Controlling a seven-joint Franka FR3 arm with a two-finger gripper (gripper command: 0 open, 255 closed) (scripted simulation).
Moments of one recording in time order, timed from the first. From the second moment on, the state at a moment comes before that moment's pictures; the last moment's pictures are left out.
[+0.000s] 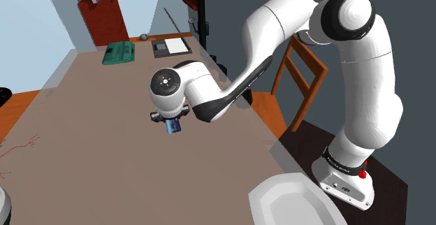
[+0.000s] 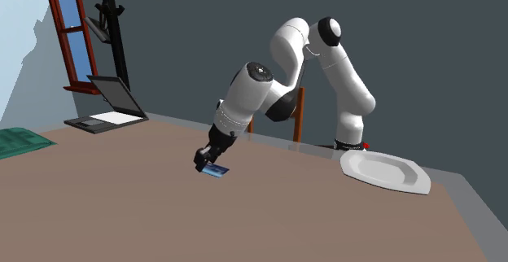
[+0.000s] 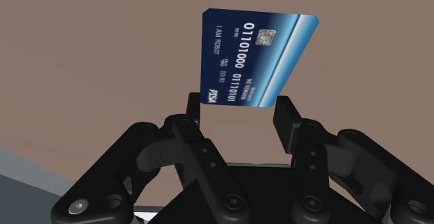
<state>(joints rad) -0.07 0.55 0.90 -1.83 -1.19 2.08 1.84</state>
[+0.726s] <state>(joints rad) -0.11 0.47 0.96 -1.80 -1.09 2.03 1.75</state>
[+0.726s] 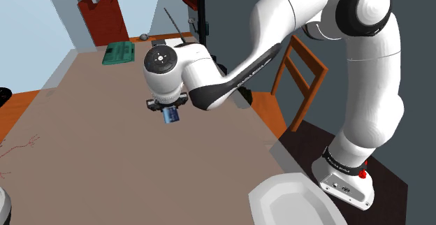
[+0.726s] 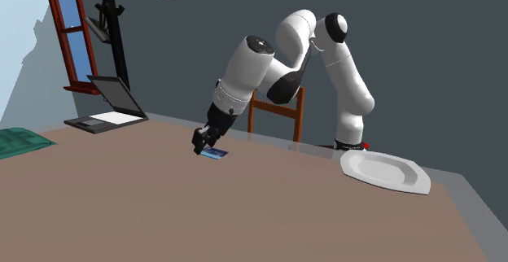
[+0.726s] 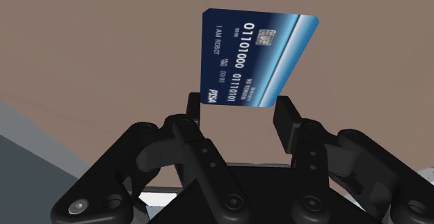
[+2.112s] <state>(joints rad) -0.10 0.17 1.20 -2.05 -0.82 1.97 1.93</state>
